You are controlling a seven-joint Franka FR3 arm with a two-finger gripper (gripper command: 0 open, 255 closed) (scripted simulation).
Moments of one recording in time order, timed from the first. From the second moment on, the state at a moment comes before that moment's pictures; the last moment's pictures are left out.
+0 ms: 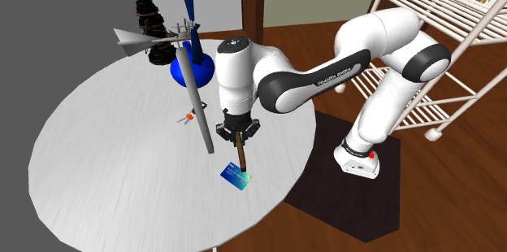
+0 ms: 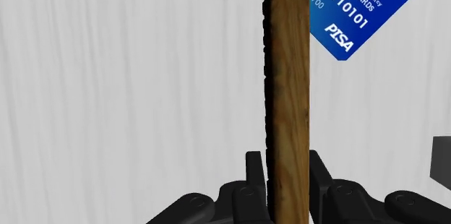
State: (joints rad) arm -0.08 -0.01 0.80 -1.78 0.08 1.80 1.61
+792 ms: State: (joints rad) arm -0.08 0.01 0.81 -1.61 0.06 1.65 1.63
